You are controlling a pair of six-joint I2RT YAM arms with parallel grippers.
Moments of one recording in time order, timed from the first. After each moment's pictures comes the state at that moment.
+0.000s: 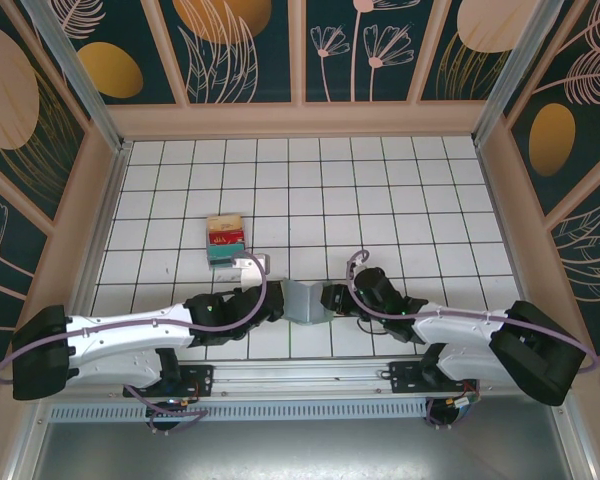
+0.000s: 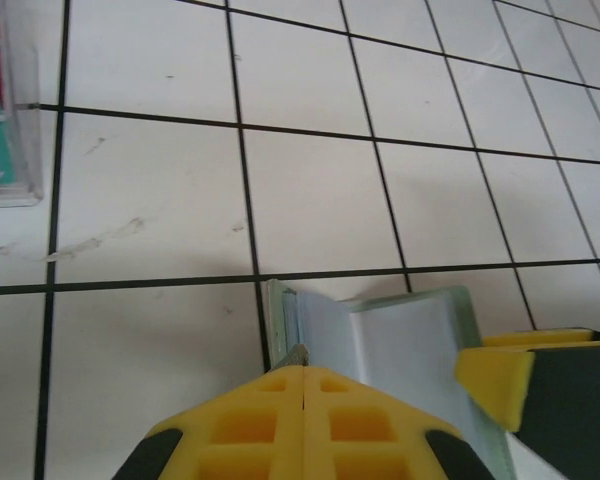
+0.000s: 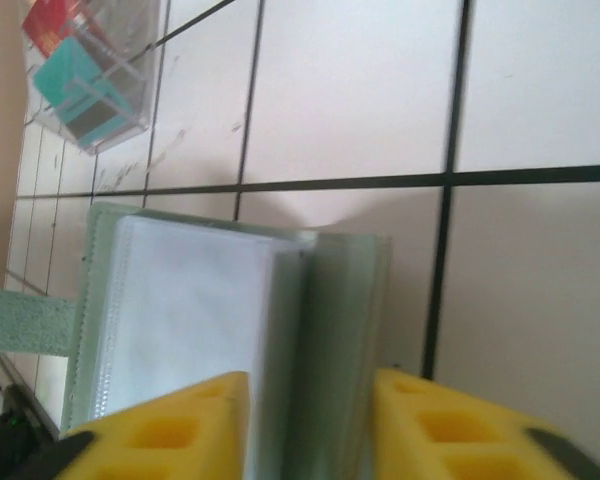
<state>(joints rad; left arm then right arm) -1.21 1.13 0.61 -0.29 -0.56 -1.04 0.88 1.16 0.23 0.29 -0.10 0.95</state>
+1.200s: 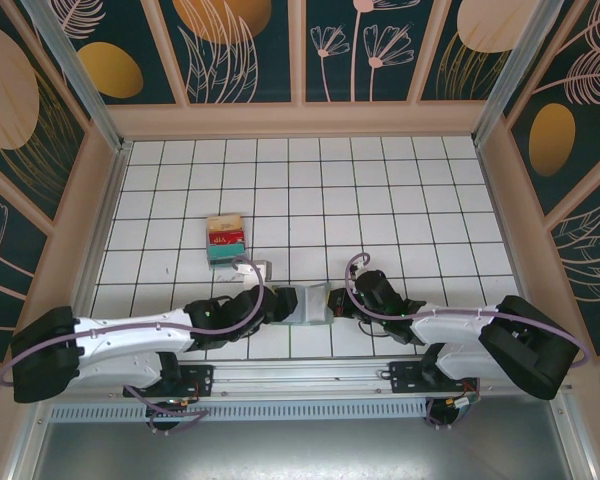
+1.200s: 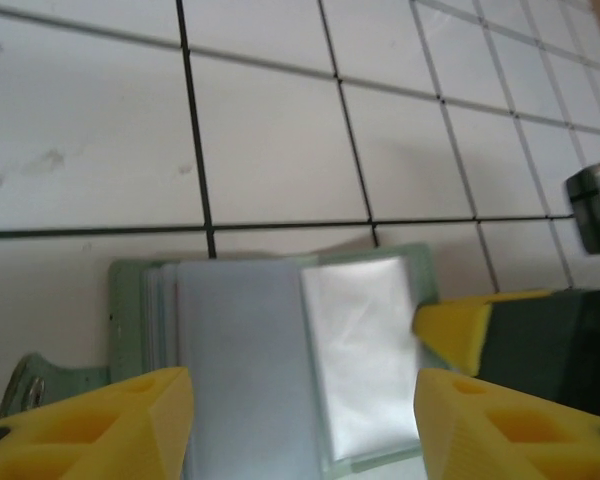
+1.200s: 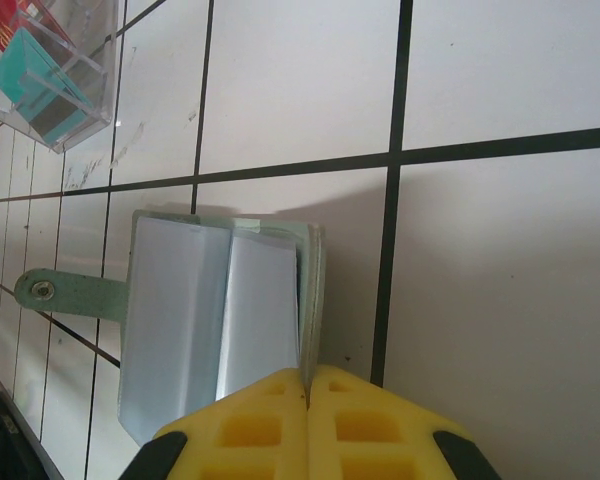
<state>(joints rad) -1.18 1.15 0.47 -0.05 -0.38 -1.04 0.87 1.22 0.20 0.36 -0.11 0.97</state>
